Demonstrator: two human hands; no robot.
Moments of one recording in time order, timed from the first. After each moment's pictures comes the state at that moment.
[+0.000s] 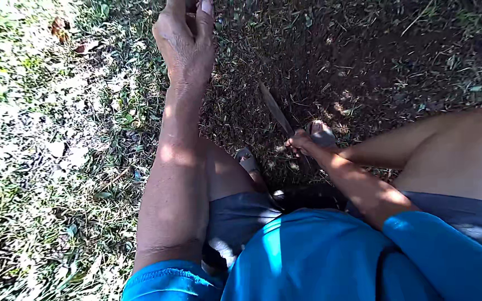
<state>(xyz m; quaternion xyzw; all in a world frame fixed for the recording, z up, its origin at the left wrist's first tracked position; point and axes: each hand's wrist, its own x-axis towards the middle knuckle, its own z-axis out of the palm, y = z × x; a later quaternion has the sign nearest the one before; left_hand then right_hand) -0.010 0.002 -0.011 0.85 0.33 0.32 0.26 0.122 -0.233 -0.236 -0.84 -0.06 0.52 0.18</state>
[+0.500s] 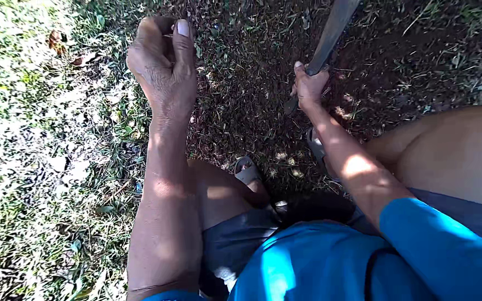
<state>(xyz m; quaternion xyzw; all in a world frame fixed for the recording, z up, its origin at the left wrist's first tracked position) -0.026 0.000 -0.013 0.82 0.29 0.39 0.30 0.191 -0.132 -0.170 -0.71 -0.09 0.17 0.68</state>
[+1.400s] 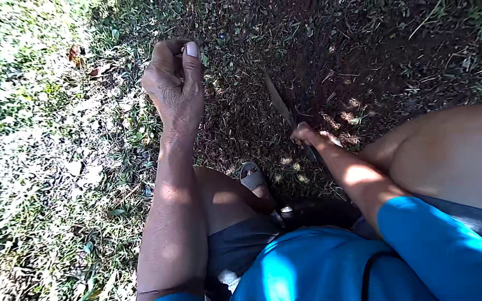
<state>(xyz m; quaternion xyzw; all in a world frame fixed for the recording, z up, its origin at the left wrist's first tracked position) -0.030 -0.010 -0.011 0.82 0.29 0.38 0.30 0.173 -0.180 -0.266 -0.84 -0.06 0.49 0.22</state>
